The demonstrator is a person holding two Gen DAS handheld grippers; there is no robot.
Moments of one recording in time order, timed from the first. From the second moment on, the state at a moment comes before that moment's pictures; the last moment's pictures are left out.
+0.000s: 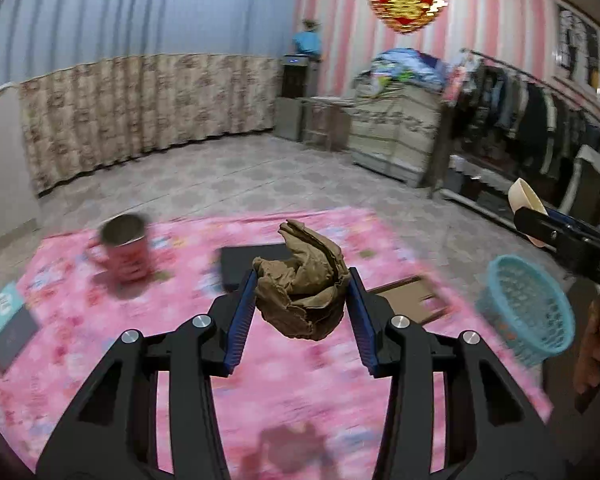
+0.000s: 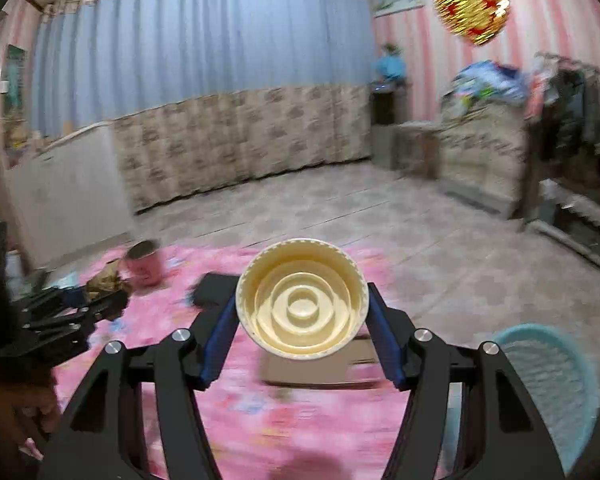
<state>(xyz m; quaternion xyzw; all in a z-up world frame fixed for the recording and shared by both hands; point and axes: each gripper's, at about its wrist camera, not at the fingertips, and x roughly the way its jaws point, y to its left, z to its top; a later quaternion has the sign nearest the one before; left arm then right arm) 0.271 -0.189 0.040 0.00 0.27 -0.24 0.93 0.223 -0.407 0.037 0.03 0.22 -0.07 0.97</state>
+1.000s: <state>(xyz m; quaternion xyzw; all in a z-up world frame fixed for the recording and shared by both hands) 0.225 -0.502 -0.005 0.06 0.29 -0.47 0.83 0.123 -0.596 0.016 0.11 0.23 -0.23 0.94</state>
